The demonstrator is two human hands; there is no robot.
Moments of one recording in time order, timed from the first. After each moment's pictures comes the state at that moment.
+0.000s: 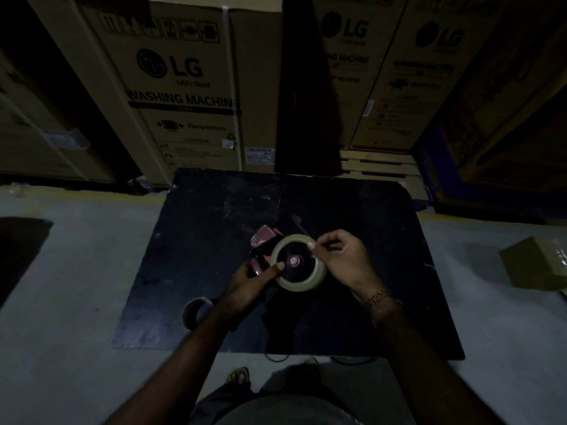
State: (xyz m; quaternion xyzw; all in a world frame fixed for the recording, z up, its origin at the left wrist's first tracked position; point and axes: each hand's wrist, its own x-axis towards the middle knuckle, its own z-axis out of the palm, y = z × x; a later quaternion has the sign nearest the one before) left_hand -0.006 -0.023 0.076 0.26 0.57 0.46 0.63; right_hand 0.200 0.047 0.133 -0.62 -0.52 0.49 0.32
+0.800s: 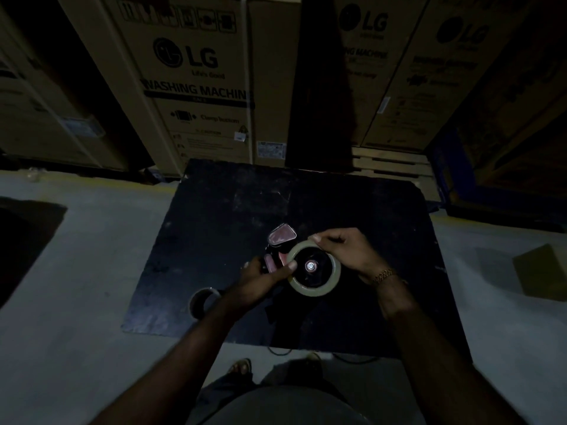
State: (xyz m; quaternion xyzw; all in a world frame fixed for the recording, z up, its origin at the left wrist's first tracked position) left_hand -0.011 -0.020 0.060 0.37 0.55 0.42 0.62; right_hand 0.199 0.079 0.118 -0.53 -0.58 0.57 0.24
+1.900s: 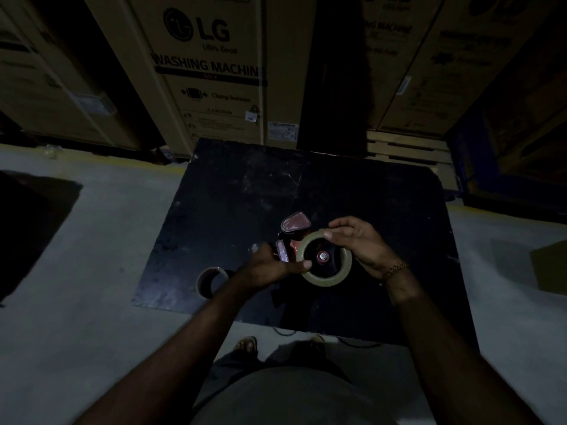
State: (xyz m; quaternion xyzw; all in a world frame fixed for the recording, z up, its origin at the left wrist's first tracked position) left_hand -0.011 -0.017 0.054 0.40 0.63 0.29 0.59; right_hand 0.213 0.071 0.103 -0.53 -0.48 0.66 0.24
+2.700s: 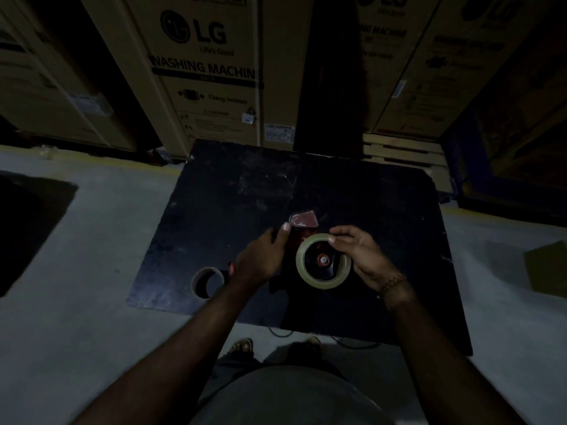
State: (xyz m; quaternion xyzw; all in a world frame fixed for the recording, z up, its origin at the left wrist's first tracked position) left_hand 0.008 -0.010 0.105 0.41 0.76 0.25 0.45; right_hand 0.223 0.054 0.100 -0.55 -0.43 0.67 0.26
